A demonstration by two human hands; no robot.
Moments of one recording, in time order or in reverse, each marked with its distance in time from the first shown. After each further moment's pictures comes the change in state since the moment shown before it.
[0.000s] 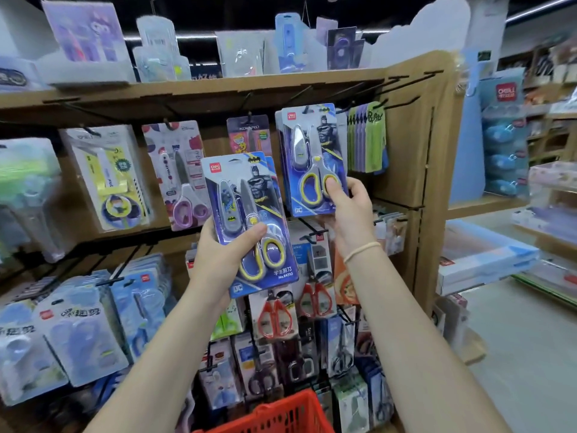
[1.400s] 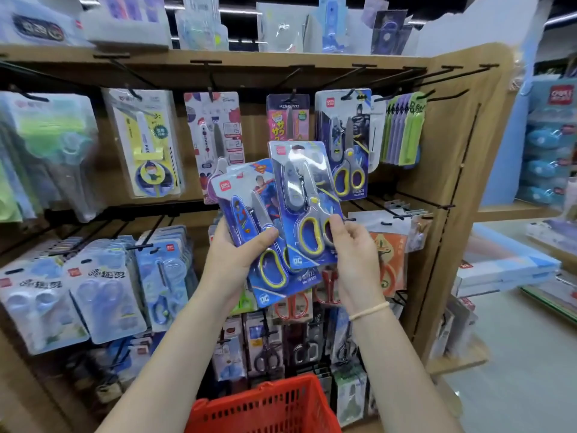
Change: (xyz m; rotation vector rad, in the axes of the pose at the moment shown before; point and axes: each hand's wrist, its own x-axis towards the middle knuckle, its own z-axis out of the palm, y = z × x) left_hand -0.012 -0.022 -0.039 -0.046 -0.009 0.011; right_hand -0.088 0.044 0.010 -0.056 -0.046 0.061
